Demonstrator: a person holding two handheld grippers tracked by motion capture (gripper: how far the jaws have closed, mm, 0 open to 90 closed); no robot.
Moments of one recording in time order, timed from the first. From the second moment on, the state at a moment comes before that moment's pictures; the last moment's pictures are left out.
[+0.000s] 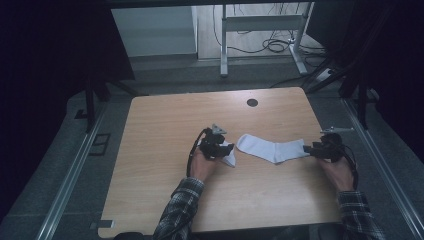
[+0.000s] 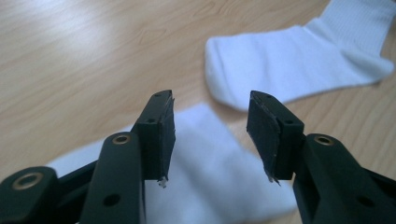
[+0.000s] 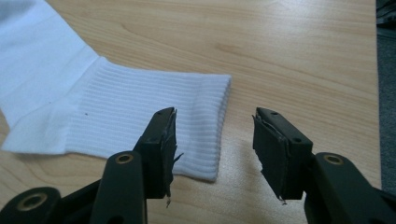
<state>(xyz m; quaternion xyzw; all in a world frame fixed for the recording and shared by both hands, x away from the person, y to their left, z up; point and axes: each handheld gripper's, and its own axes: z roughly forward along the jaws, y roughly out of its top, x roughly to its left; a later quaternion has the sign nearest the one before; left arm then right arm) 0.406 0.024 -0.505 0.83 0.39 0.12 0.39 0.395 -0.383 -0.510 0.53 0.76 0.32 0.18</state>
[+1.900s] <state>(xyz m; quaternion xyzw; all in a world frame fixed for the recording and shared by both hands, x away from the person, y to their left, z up) 0.352 0.061 -0.472 0.83 0.38 0.13 0.39 0.364 -0.318 -0.471 0.42 0.82 0.37 0.14</state>
